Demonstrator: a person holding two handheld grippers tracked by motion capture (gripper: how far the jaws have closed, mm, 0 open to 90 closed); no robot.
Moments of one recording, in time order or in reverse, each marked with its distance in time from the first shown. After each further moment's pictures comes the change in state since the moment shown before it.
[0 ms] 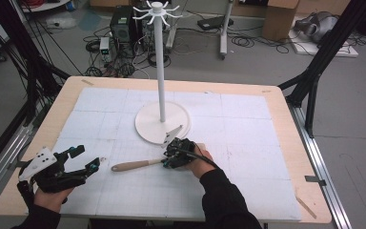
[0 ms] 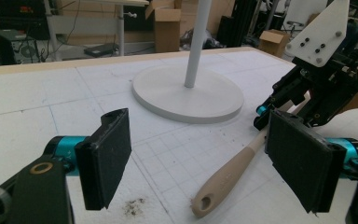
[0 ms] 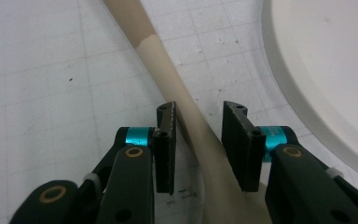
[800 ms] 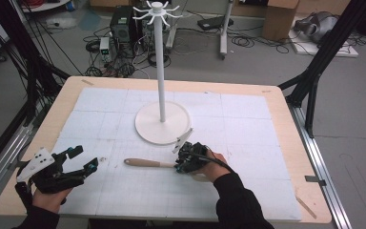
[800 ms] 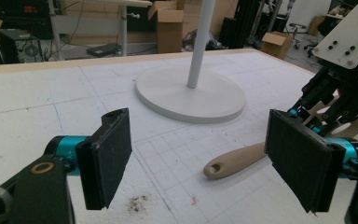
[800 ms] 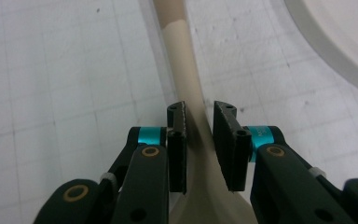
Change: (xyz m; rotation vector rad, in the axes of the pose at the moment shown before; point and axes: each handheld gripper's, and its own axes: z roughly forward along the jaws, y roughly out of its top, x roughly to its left) left arm 0.001 0.000 -0.003 -0.004 0.011 -0.007; right arm 0.007 -0.024 -0.030 0.102 0.023 0.007
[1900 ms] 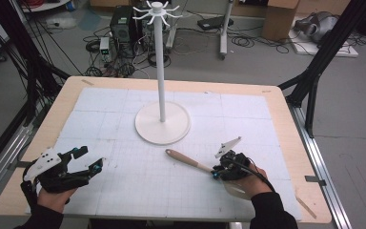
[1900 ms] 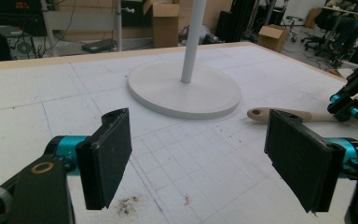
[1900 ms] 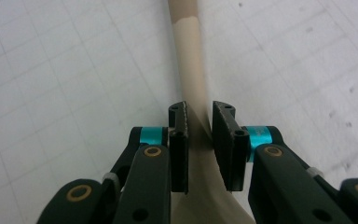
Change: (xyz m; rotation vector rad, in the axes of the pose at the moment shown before) left arm -0.005 -0.002 0.008 0.026 -0.016 0.016; right arm 0.000 -0.102 -0.059 0.000 -0.091 0.250
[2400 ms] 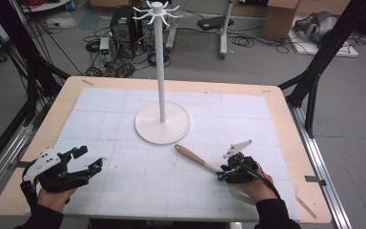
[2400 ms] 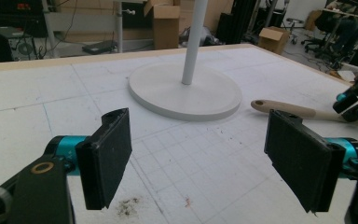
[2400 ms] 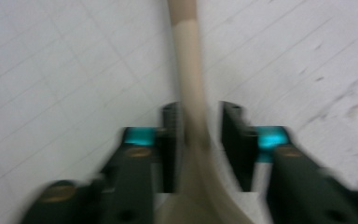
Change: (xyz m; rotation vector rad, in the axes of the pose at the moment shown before) left arm 0.000 0.000 0.000 -0.011 0.001 -0.005; right arm 0.000 -0.019 -0.010 -0.059 -0.073 0.100
